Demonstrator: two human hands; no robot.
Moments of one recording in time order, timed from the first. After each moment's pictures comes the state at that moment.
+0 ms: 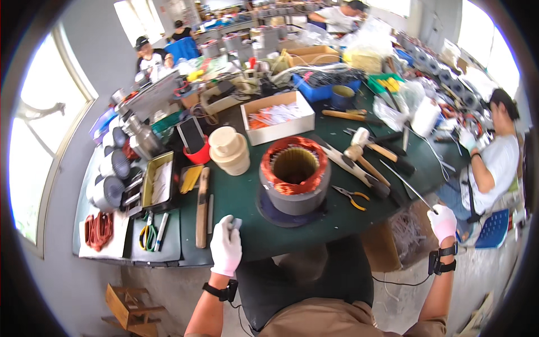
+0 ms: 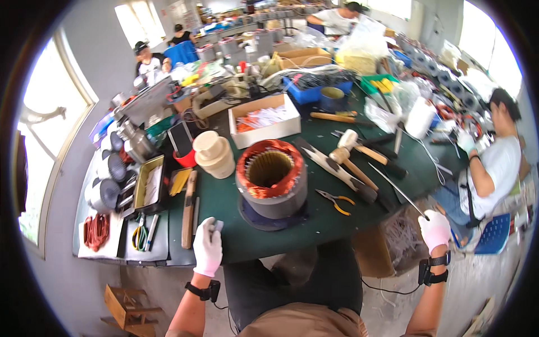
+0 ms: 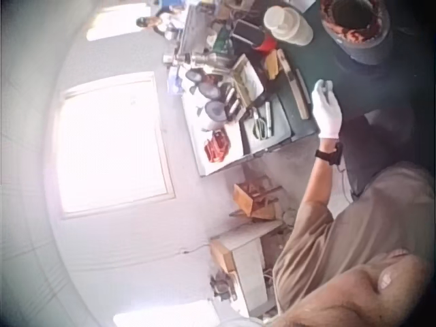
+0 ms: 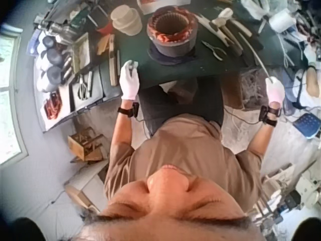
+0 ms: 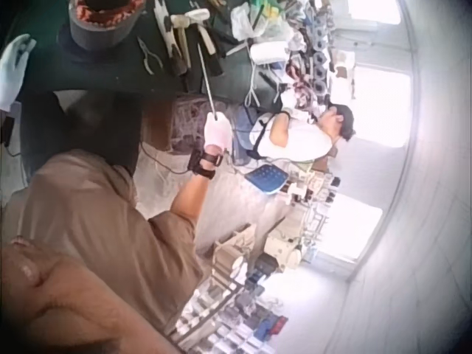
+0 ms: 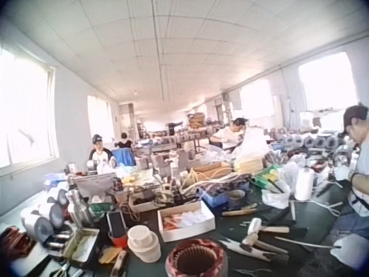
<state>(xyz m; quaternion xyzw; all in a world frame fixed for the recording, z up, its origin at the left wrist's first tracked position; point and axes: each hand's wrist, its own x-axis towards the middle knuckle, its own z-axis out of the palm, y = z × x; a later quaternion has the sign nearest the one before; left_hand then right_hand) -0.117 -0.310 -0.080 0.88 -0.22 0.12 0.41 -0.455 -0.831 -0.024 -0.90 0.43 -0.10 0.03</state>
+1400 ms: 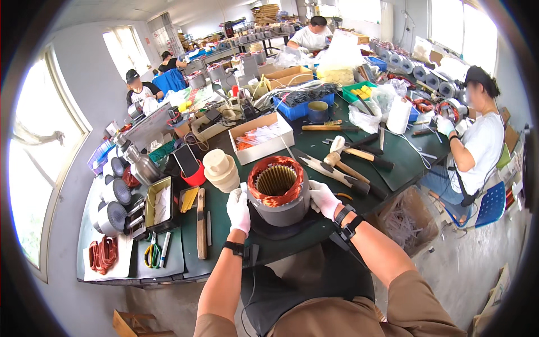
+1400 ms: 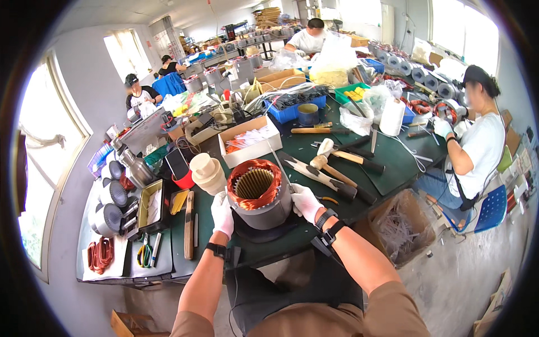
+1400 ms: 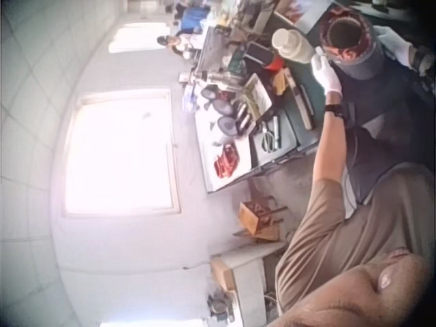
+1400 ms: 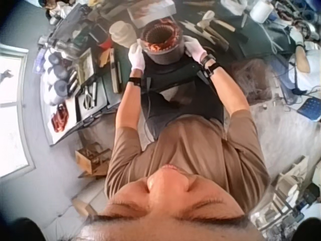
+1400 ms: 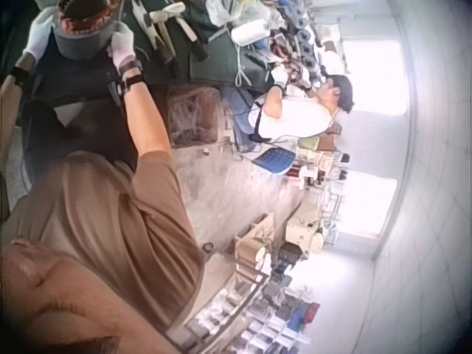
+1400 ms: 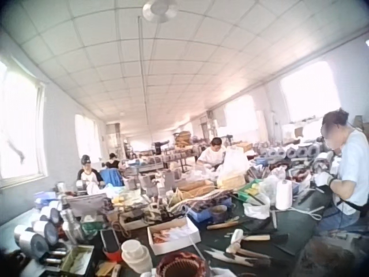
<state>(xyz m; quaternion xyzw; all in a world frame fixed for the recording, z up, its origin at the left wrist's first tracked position) -0.011 -0.422 -0.112 0.69 -0.16 -0.03 0.70 -0.182 -0.667 -0.069 -0.64 0.21 -0.07 0.74</state>
